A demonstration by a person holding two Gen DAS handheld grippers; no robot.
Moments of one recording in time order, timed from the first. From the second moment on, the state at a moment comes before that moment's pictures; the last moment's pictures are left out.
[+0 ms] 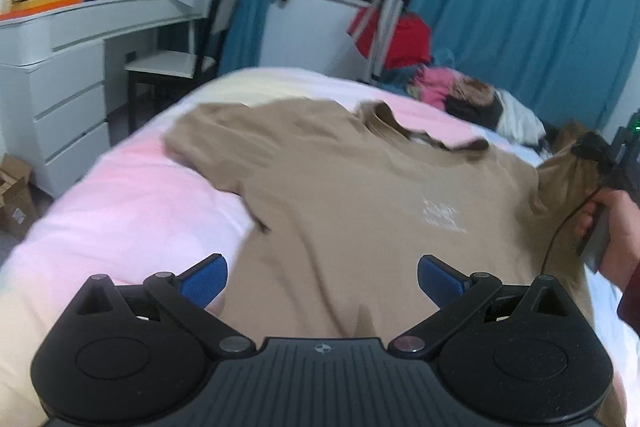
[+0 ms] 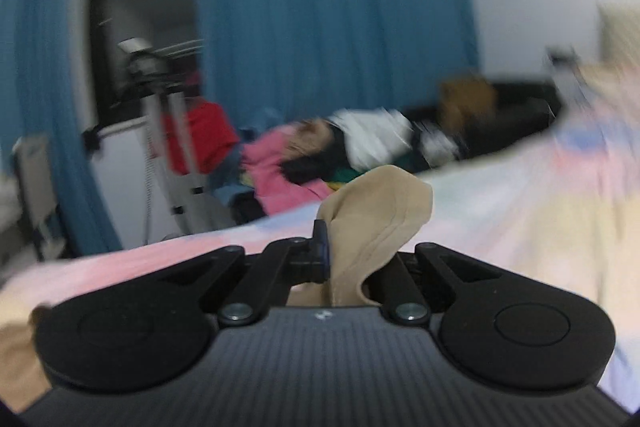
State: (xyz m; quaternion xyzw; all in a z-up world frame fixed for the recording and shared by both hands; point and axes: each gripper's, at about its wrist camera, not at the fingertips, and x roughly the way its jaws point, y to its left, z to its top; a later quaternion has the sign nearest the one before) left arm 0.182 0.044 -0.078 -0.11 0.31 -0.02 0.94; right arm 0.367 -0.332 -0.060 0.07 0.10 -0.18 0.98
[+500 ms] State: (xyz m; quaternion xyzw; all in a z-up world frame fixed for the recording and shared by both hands) left arm 0.194 0.095 -0.093 -0.11 0.33 0.03 0.94; right arm 0.434 -0.155 -0.137 -0.07 0.25 -0.04 0.96
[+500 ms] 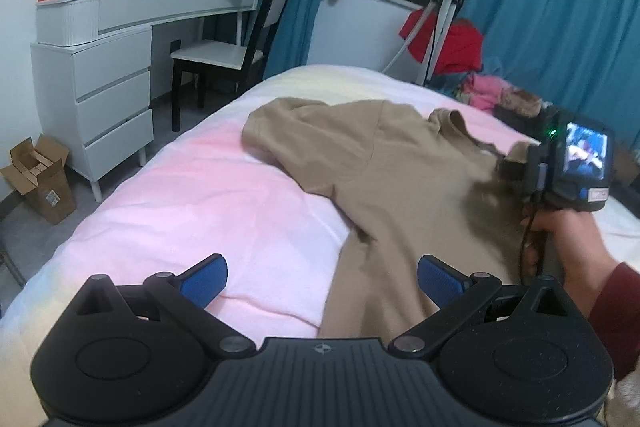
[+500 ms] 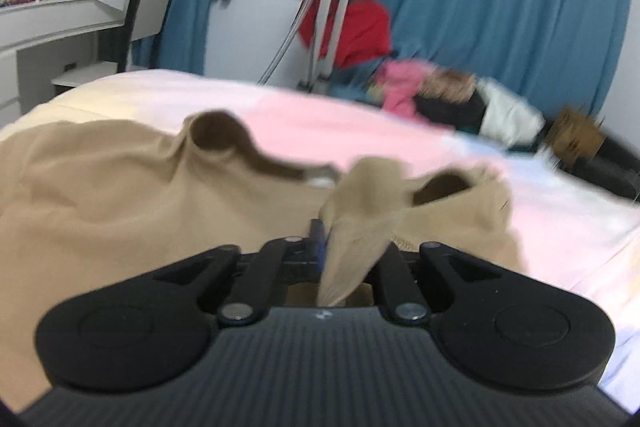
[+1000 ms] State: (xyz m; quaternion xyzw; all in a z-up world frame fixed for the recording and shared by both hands) left arm 0.171 0.063 -0.072 -0.08 0.30 -0.02 0.95; right arm 0.227 -0.178 -0.050 0.08 0.21 0.04 0.97
